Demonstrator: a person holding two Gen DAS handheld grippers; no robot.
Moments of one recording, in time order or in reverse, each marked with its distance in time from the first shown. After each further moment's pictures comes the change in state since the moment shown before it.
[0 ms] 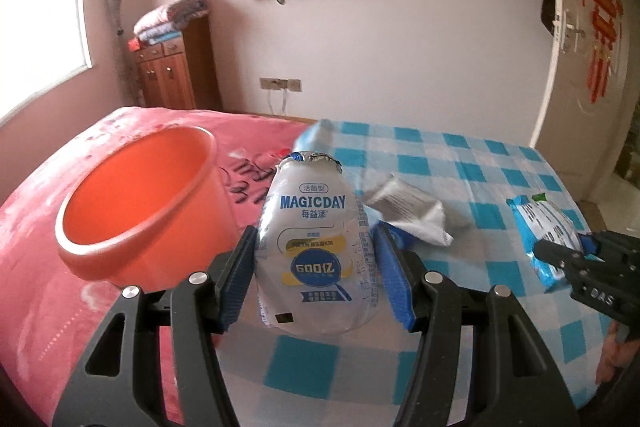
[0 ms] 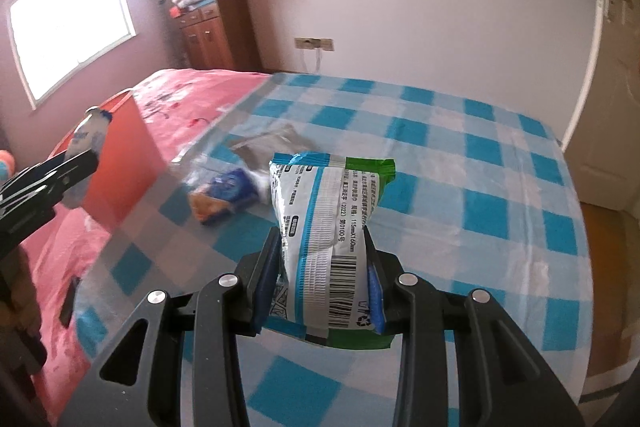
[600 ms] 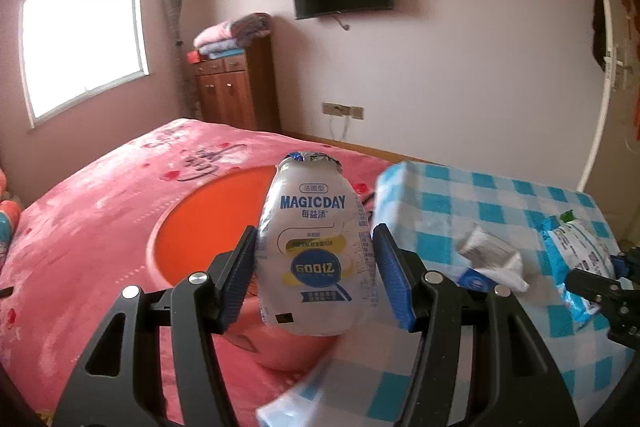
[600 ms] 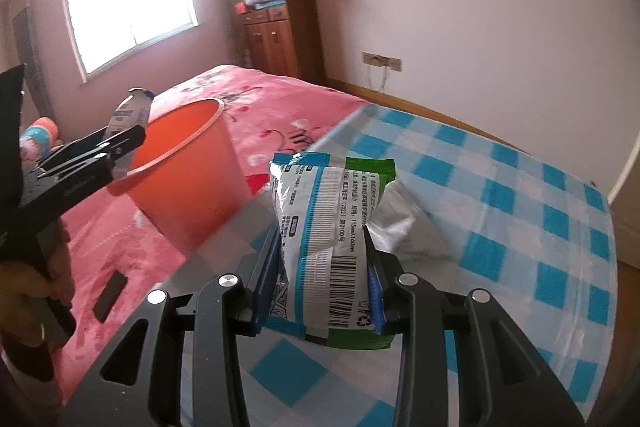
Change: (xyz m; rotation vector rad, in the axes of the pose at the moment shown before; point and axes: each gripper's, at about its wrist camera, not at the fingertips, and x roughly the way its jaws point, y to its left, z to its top) left arm -0.015 0.080 0.030 -0.079 -0.084 0.187; right arm -0.003 0.090 0.050 -0.149 -0.028 0.166
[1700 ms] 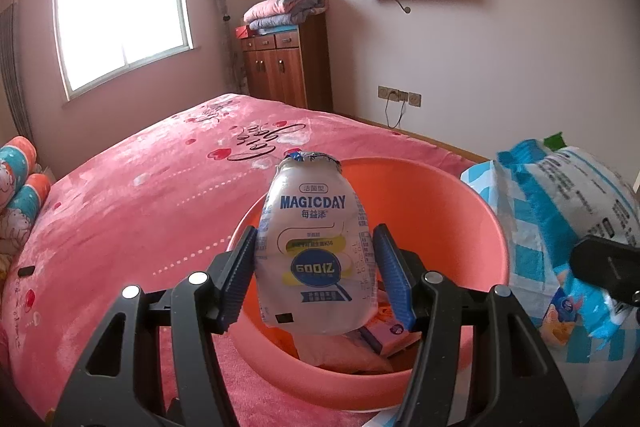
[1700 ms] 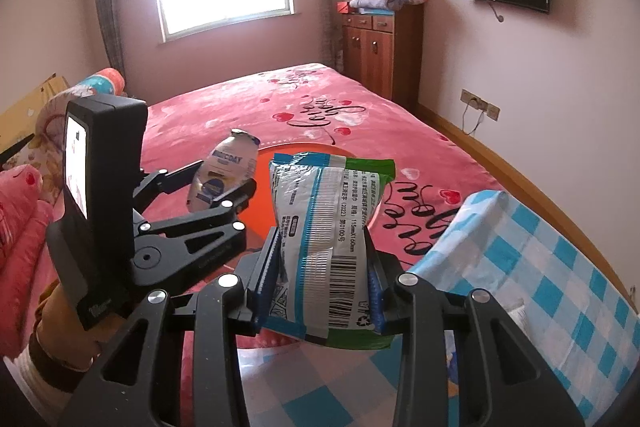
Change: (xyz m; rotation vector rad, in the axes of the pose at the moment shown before) left arm 0.066 0.082 0.008 -0.068 0.083 0.150; right arm 0.078 0.135 0.090 -0.262 -0.003 0.206
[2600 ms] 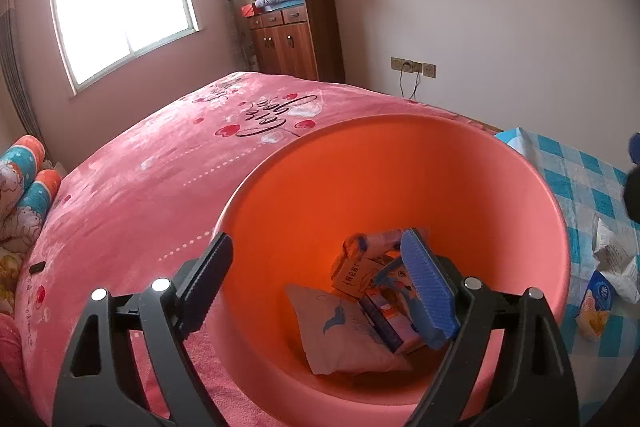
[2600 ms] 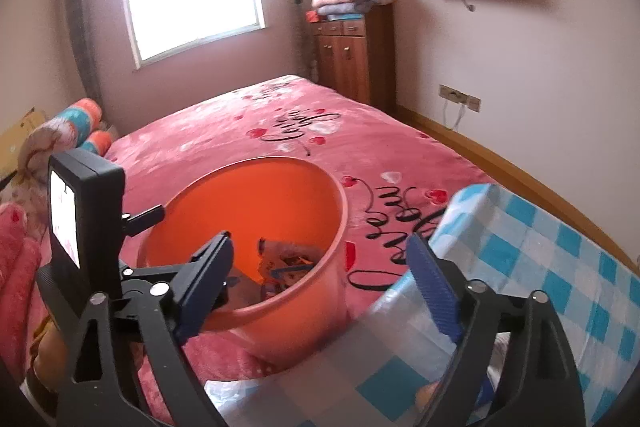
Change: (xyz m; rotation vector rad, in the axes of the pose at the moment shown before) left arm 0.041 -0.012 -0.005 0.035 0.089 0.068; right arm 0.017 -0.040 -0.006 0.141 -0.063 -0.060
